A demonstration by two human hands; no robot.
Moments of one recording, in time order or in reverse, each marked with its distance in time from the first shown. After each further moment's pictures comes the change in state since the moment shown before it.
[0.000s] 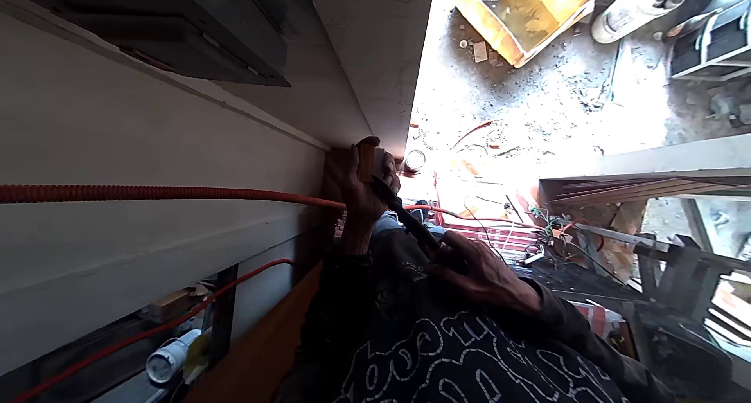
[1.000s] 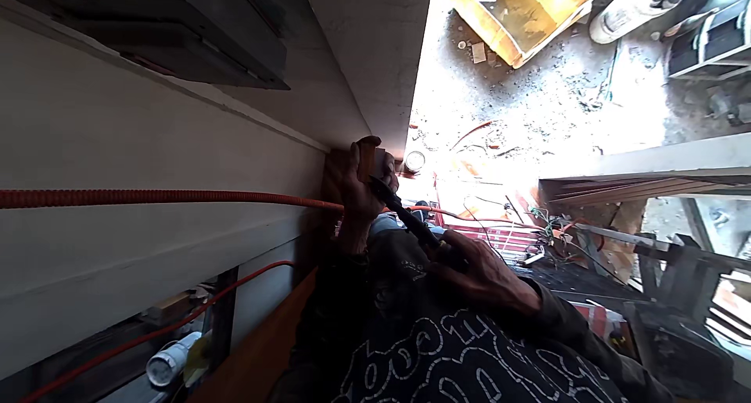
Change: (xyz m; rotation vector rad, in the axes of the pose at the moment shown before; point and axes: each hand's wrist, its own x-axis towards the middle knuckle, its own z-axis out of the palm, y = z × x) left_hand 0.012 0.002 -0.005 0.010 -0.025 0.018; right_hand 0.002 -0.003 -0.001 -0.001 0.028 0.010
